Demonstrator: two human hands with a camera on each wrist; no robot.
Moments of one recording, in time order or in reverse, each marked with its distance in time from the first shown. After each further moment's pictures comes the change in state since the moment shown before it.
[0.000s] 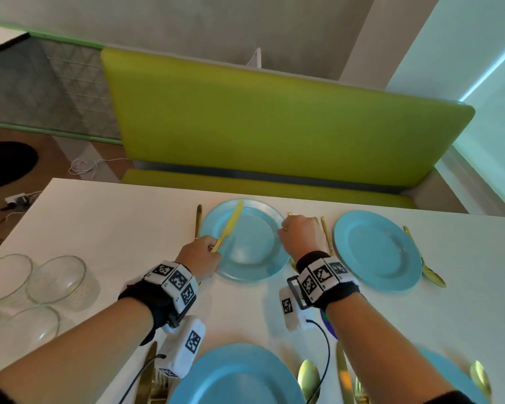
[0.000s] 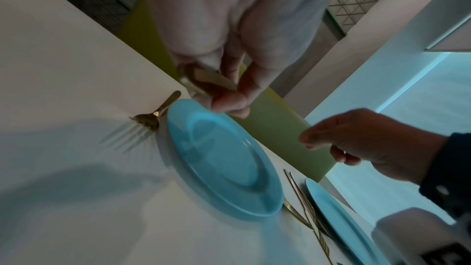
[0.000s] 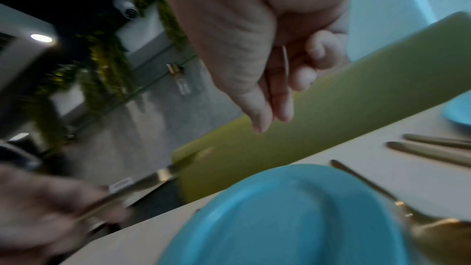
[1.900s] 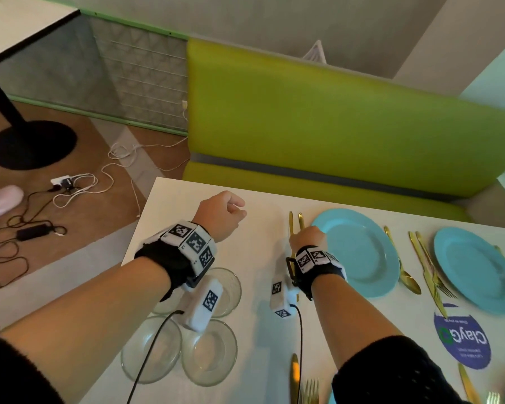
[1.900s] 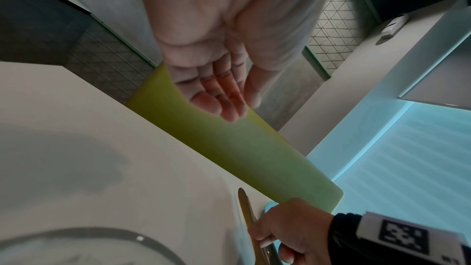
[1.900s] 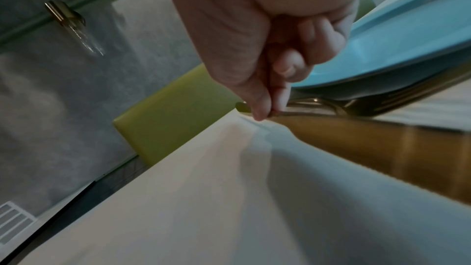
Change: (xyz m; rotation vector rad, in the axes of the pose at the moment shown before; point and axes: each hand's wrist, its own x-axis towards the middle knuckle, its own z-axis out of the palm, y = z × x) left_hand 0.043 -0.072 -0.232 -0.003 0.076 0.232; right_hand 0.014 -0.230 0.101 0.257 -0.132 0.432
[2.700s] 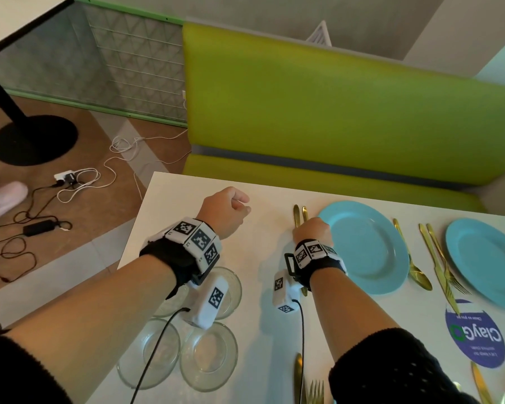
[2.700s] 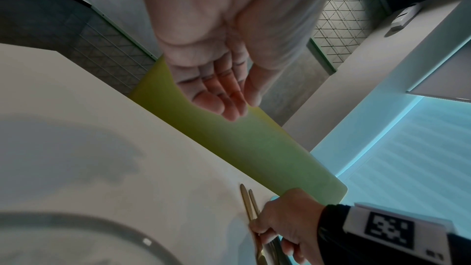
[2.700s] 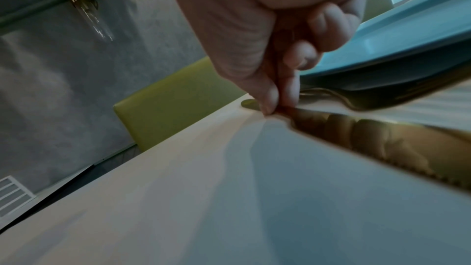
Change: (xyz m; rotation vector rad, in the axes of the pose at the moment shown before) left_hand 0.016 -0.004 0.014 -0.019 -0.007 -0.026; right_hand 0.010 -0.004 0.004 0.062 0.082 0.050
